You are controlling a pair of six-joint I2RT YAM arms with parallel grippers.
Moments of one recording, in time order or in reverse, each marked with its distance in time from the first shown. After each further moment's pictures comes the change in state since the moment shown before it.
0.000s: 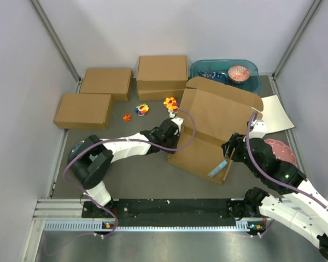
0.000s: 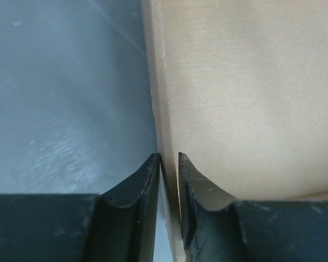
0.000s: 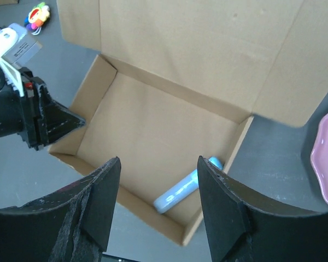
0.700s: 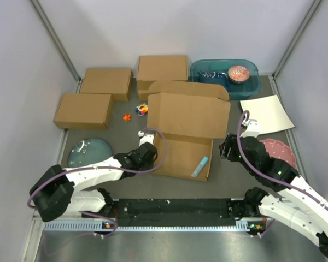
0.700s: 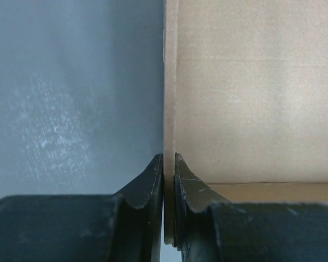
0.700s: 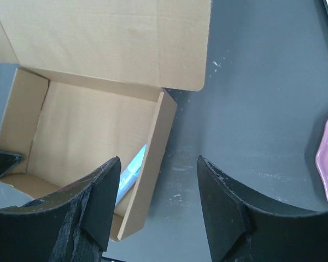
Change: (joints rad) left arm -0.055 -0.463 -0.427 -0.136 -0.252 -0.273; right arm 0.000 0.037 -0.053 0.047 -0.014 -0.011
